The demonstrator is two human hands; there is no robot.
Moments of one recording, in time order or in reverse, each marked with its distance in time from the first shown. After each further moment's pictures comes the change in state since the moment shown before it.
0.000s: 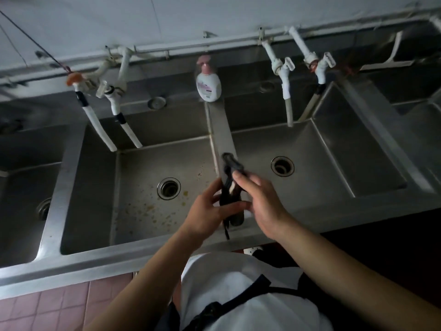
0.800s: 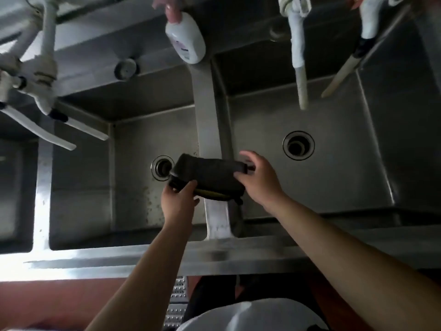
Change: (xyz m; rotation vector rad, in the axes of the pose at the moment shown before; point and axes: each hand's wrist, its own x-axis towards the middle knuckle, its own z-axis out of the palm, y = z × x) left_hand 0.146 -0.037 0.033 -0.126 0.895 -0.493; right_hand 0.181 0.057 -0.127 -0.537 0.000 0.251
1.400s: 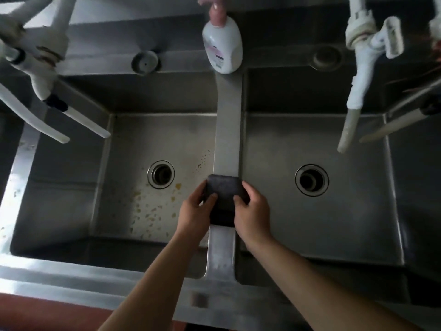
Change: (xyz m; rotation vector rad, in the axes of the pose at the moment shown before) left_hand 0.067 -0.023 0.024 0.153 -0.251 0.101; right_hand 0.032 0.001 0.070 -0.027 0.148 0.073
